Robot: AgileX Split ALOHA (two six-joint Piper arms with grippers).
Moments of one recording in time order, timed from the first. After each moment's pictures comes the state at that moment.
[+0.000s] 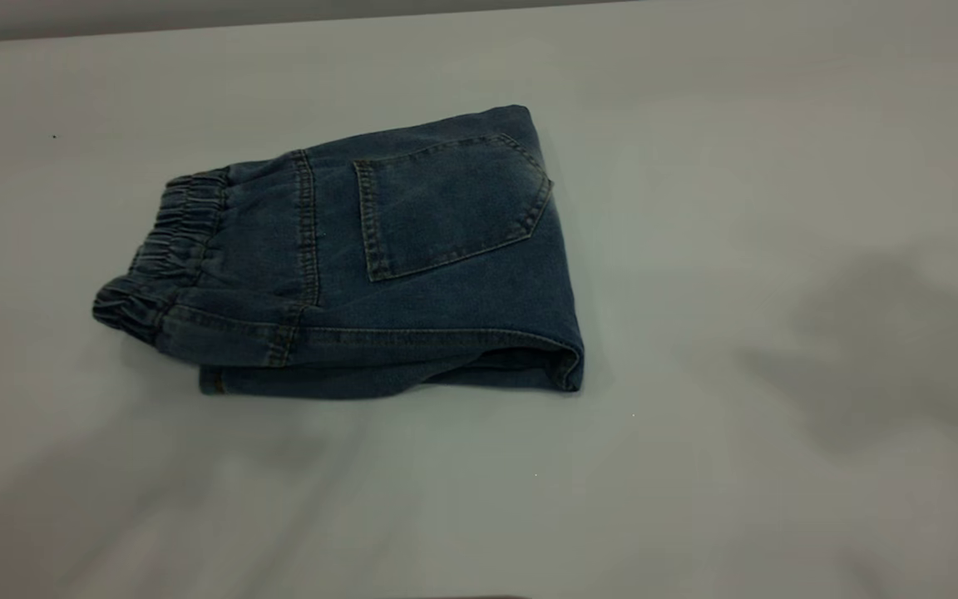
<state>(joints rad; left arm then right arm) -0.44 1.28 -1.35 -0.13 1.00 0.20 0.11 1.28 -1.41 0.59 1.24 -0.42</state>
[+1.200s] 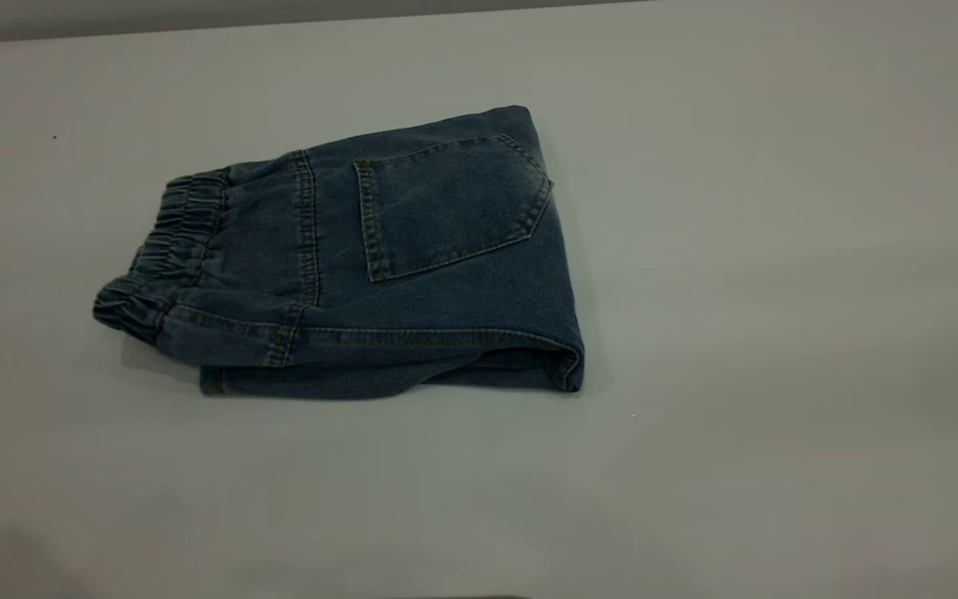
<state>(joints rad) -0.44 0.75 -0.67 -0.03 1.13 0.15 0.11 0.26 -0.53 0.12 1.19 0.03</state>
